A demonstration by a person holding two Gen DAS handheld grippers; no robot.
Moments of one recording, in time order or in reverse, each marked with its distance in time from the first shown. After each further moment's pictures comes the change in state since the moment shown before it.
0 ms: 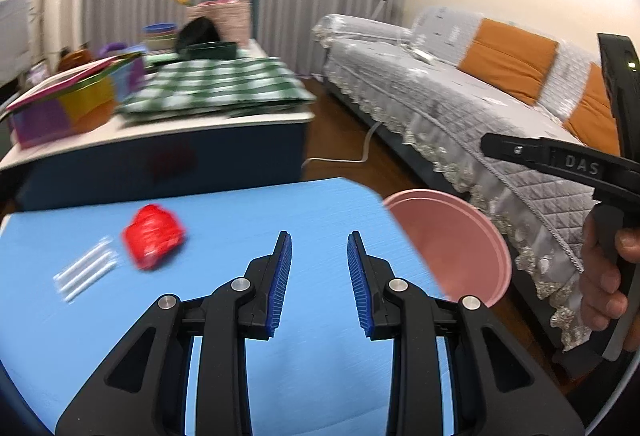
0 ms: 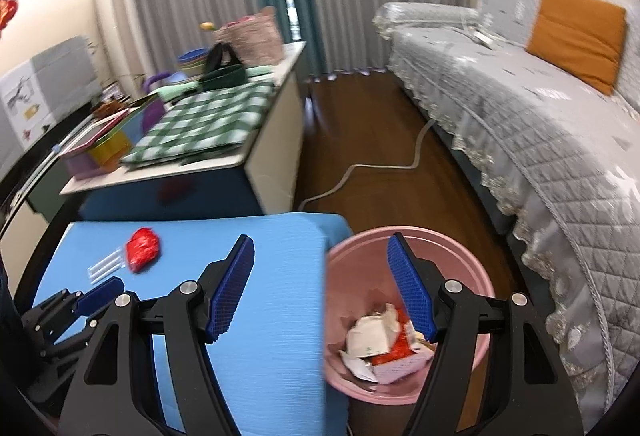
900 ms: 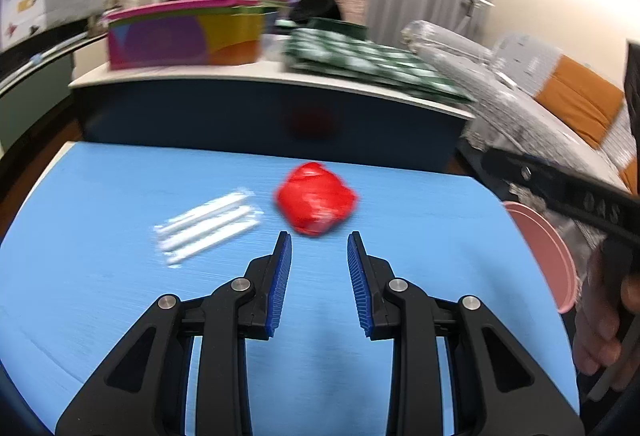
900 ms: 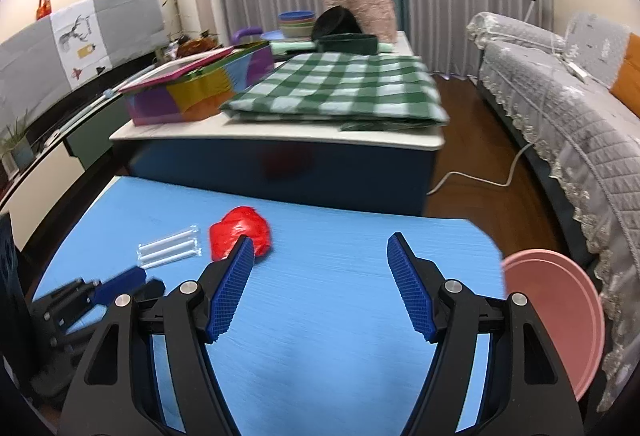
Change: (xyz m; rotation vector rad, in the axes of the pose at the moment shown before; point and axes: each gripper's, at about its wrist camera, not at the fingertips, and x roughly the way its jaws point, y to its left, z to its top) left arm -0.004 0.149 -0.035 -0.204 0.016 0.171; right arm 0.074 0.171 -0.020 -0.186 0.043 0.167
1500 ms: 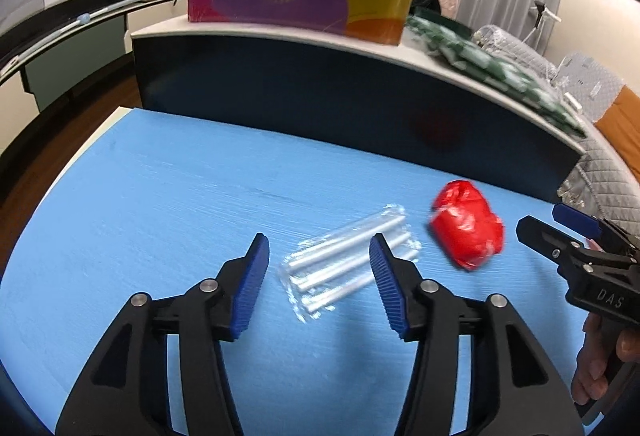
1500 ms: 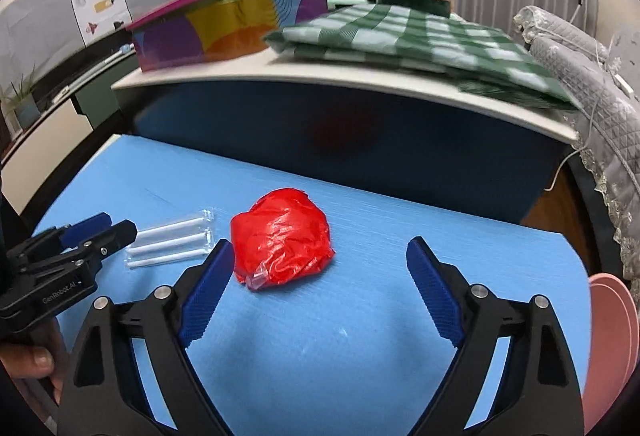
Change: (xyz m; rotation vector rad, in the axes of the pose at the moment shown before) left arm 0.048 0.100 0.018 -0.121 0.066 0.153; right arm 0.101 0.056 -0.002 -0.093 0.107 0.057
